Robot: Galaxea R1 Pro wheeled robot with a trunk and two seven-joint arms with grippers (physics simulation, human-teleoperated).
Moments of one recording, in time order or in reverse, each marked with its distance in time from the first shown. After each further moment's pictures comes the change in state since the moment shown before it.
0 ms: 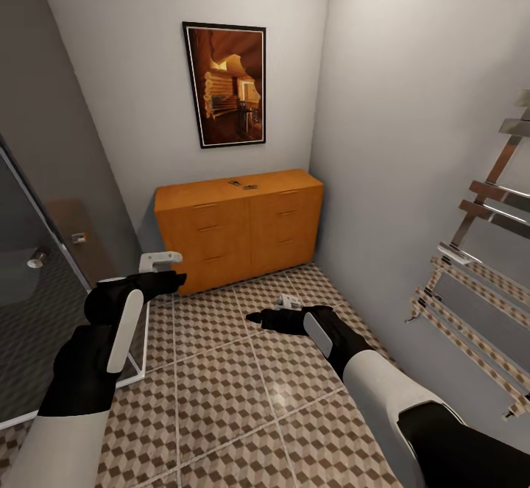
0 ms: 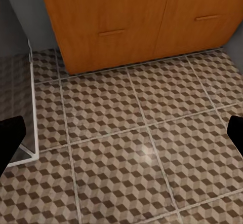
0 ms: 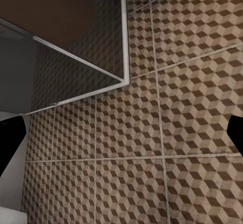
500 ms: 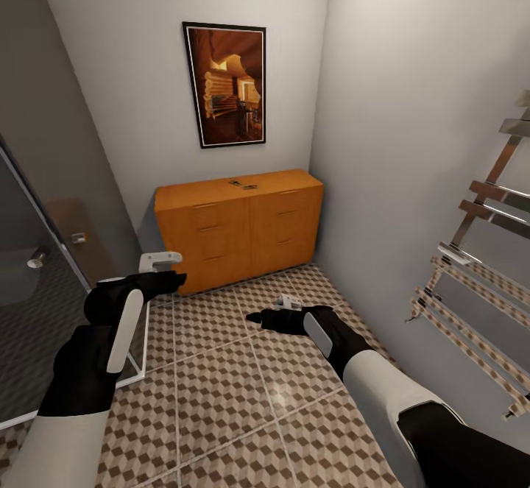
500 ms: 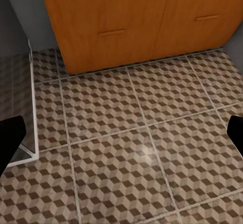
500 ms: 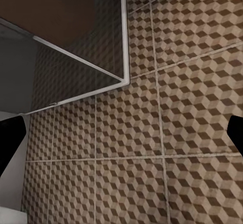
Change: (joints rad) left arm 0.000 0.000 0.001 0.000 0.000 0.000 0.000; right arm 0.000 0.000 0.000 0.000 0.000 0.001 0.000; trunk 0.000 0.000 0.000
